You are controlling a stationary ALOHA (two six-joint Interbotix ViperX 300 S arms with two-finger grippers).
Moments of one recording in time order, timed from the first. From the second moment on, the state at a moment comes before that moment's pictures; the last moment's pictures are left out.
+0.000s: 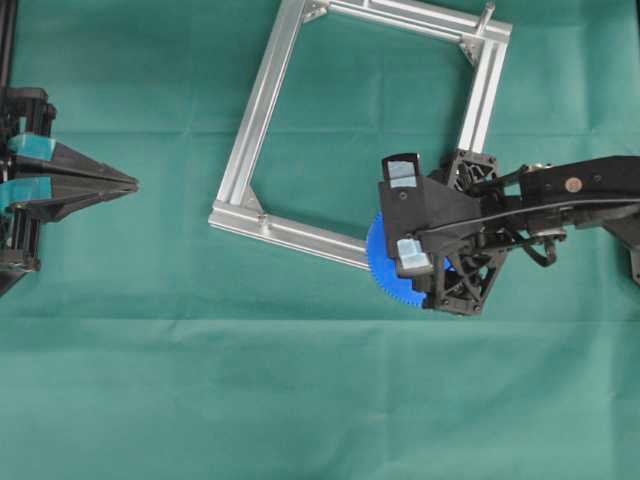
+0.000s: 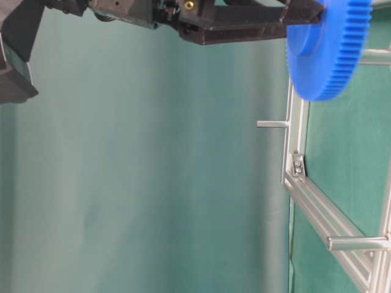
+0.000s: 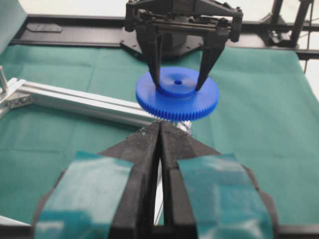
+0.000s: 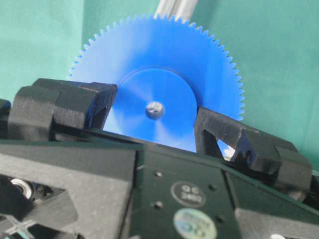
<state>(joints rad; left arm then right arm) 0.01 -0.96 1.18 -0.02 -0.16 0.00 0.09 -0.09 0.45 -0.05 0.88 0.44</state>
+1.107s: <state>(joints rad) 0.01 -0.96 1.18 -0.02 -0.15 0.00 0.12 0.00 0.40 -0.04 0.85 0.44</state>
